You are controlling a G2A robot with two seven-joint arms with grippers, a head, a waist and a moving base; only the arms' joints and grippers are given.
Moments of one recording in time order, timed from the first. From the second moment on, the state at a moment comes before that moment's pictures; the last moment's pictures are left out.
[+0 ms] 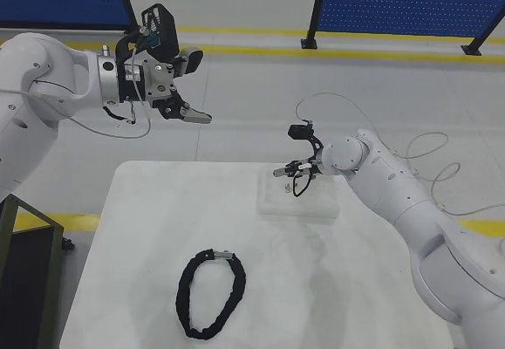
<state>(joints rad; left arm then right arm) -0.13 -1.01 -0.37 -1.01 0.56 -1.01 -0.17 -0.20 -1.25 0.39 -0.57 -0.06 -0.17 0.90</state>
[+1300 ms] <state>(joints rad) -0.13 -1.01 -0.37 -1.01 0.56 -1.01 -0.17 -0.29 -1.27 0.41 -0.70 -0.38 0.02 0.90</state>
